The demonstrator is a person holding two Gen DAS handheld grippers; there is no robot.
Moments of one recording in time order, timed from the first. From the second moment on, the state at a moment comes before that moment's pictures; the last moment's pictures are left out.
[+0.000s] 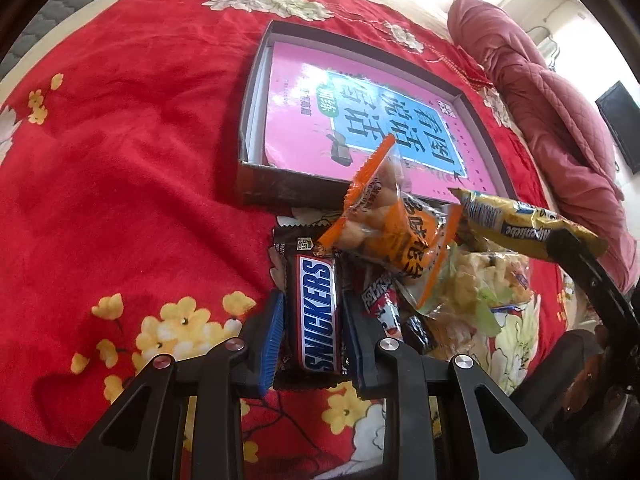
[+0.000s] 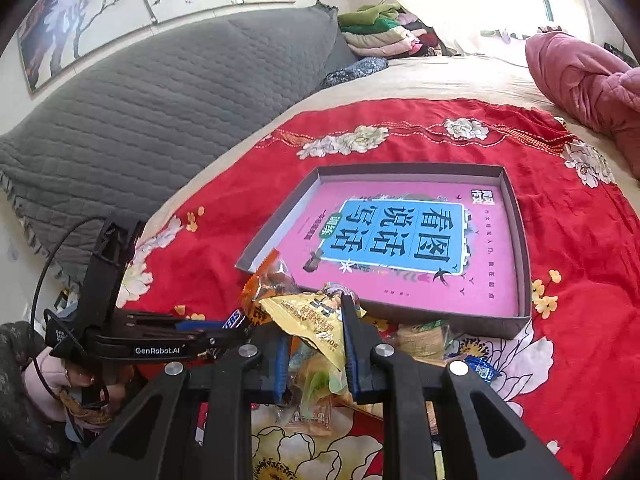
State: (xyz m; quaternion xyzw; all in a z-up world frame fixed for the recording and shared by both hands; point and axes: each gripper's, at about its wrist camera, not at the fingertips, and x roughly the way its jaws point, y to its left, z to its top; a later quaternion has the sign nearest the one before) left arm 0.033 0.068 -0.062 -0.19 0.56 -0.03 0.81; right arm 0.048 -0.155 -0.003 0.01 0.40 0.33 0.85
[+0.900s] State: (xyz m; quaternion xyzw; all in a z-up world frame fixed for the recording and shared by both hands) left arm 0.038 0.080 -0.018 -0.19 0.52 -0.01 0.83; right arm 0.064 -0.194 0.017 0.07 0.36 0.31 0.88
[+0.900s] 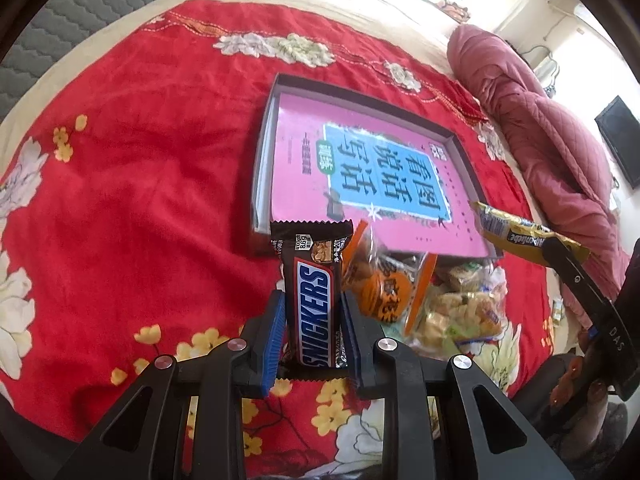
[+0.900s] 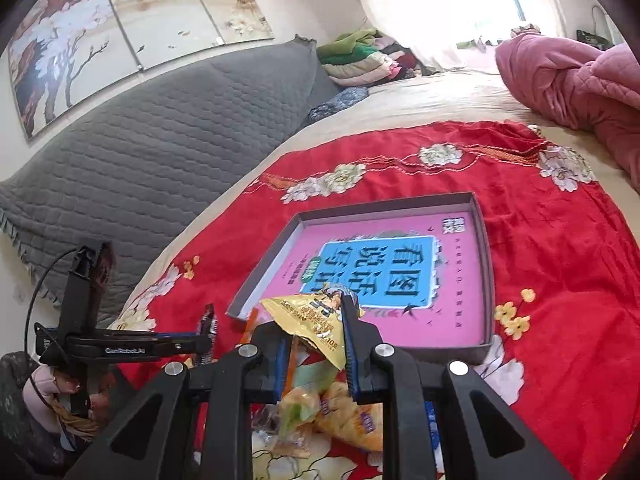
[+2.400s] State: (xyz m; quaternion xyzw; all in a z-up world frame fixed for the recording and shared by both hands) left arm 0.126 0.060 -0.037 -0.17 0.51 0.01 0.84; right arm 0.126 -0.221 -0.013 0.02 0.38 0.22 0.90
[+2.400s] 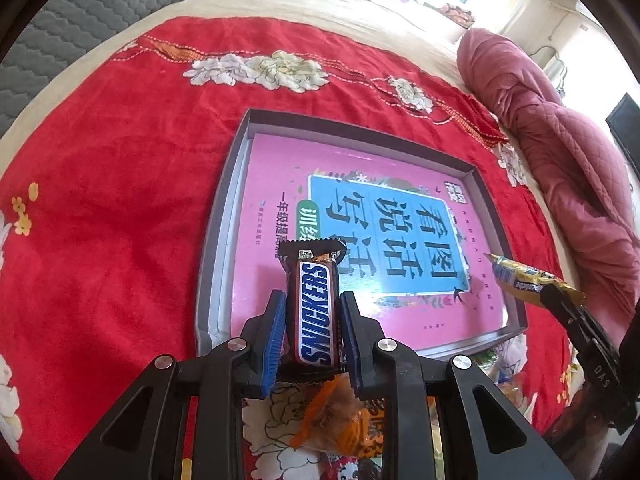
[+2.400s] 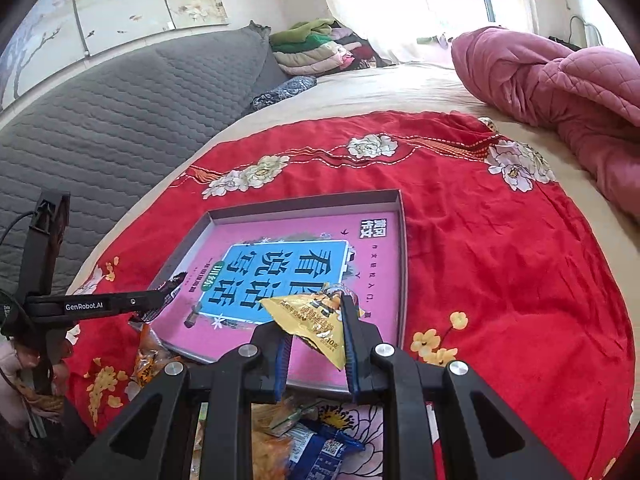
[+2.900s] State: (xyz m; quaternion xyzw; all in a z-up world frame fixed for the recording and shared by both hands) left arm 0.144 0.063 -0.060 -0.17 0.52 0.03 0.84; right arm 0.137 -0.221 -0.025 0.01 0.40 0.21 0.89
